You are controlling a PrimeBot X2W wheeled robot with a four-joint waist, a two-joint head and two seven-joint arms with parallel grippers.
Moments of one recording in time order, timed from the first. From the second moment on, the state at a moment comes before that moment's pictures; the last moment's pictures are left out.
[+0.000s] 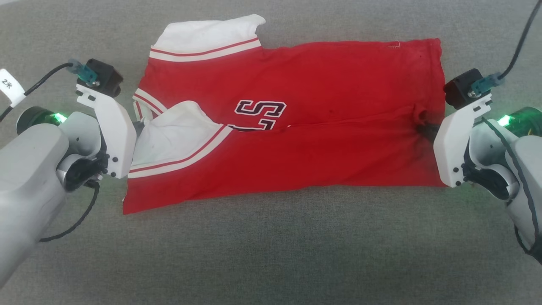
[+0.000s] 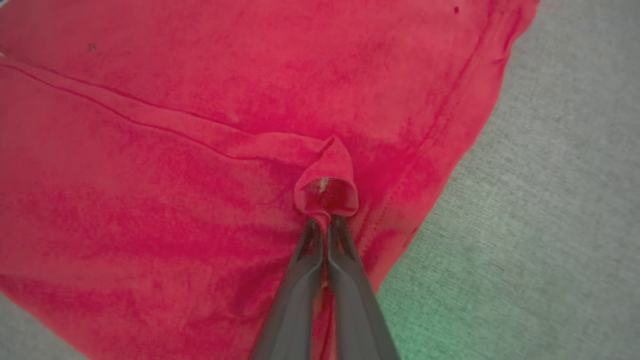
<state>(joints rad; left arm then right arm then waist) -1.05 0.67 -1.08 0.66 -1.12 -0.12 0.37 -0.77 -0.54 0.62 0.48 0.70 0.13 0.49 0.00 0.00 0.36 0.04</state>
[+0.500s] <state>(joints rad) -1.06 0.69 -1.08 0.66 -1.16 -0.12 0.35 -0.74 -0.60 0.55 0.42 0.66 0.13 0.27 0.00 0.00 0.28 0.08</state>
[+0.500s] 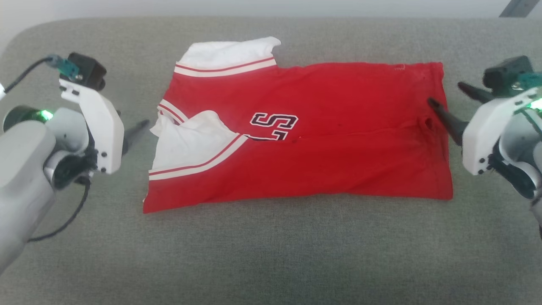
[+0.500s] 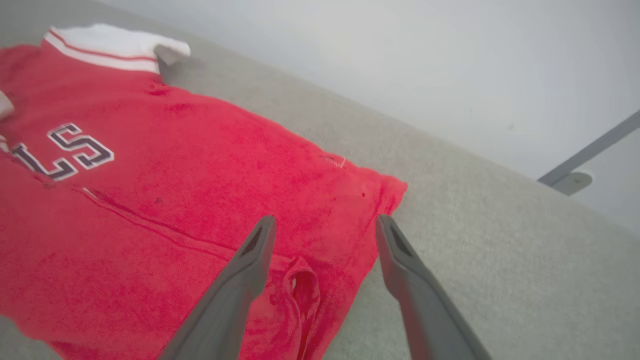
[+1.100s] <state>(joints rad) -0.81 0.87 -1.08 0.26 -1.26 0.13 0.42 -0.41 -0.30 -0.04 0.16 0.21 0.13 -0.14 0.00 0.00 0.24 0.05</state>
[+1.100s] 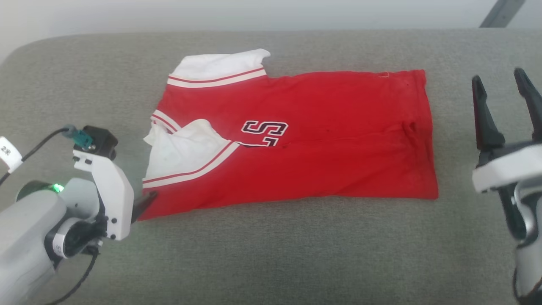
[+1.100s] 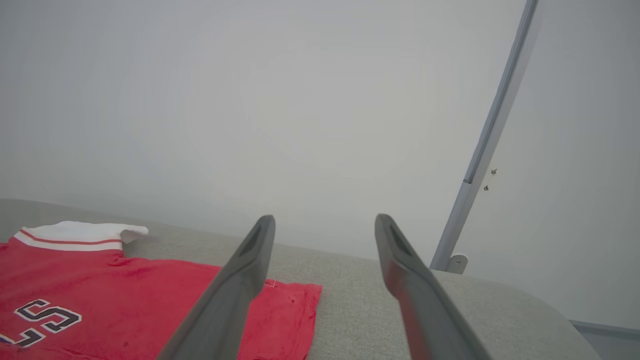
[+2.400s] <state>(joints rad) -0.82 0.68 -1.08 0.49 -1.34 0.05 0.44 -0.26 -0.32 0.01 0.07 0.39 0.13 0.72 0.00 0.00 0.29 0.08</state>
